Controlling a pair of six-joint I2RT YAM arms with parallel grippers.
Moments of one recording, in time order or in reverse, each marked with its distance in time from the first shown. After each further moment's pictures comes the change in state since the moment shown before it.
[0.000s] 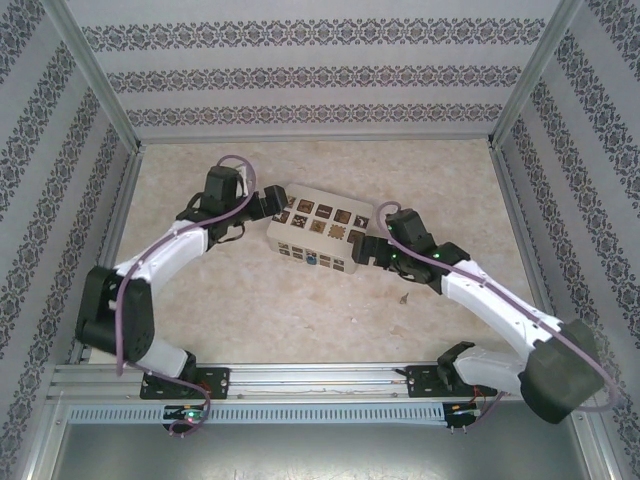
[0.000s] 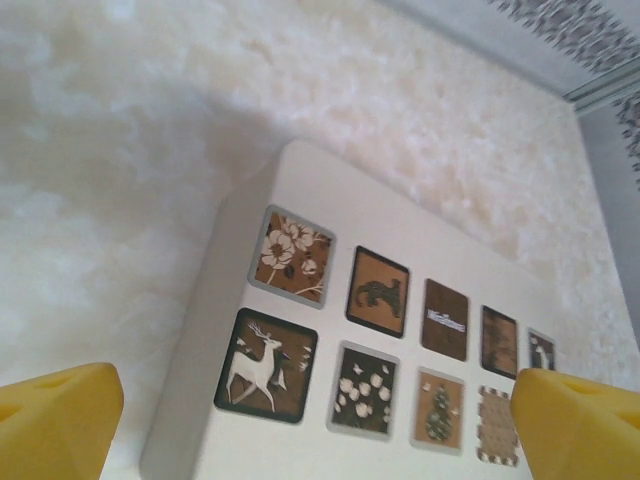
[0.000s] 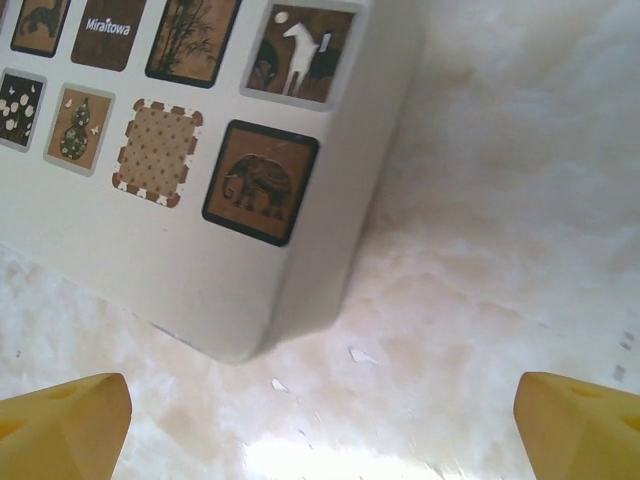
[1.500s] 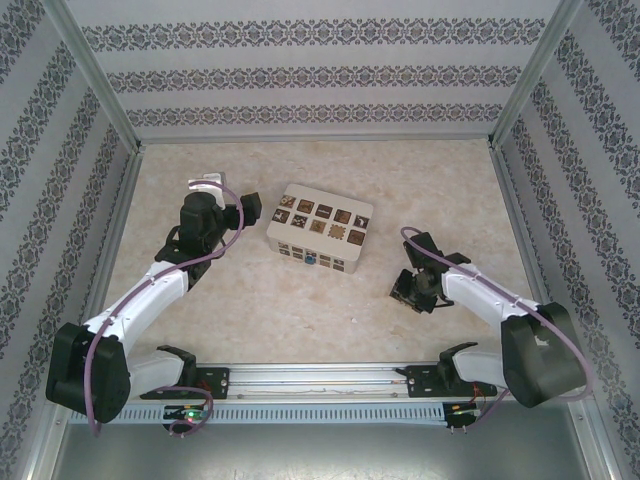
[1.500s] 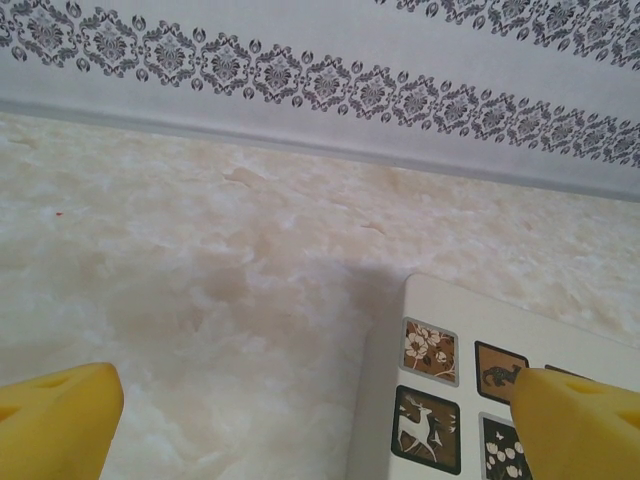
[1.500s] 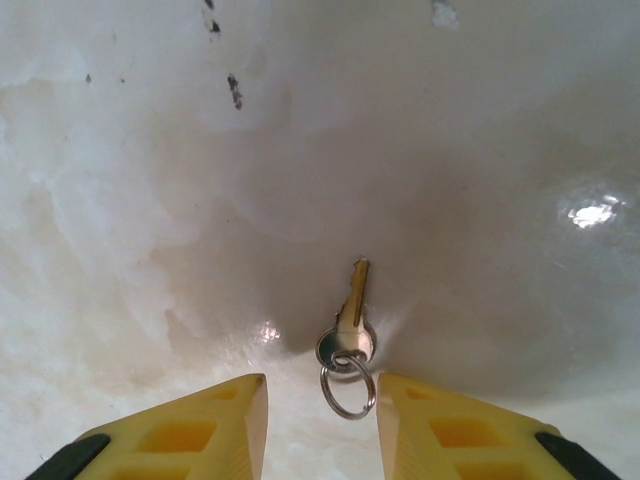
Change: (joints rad) left arm 0.000 -0.291 -0.268 0.244 -0.356 0.250; right arm -0.207 0.118 -0.208 -0.135 -0.137 0.211
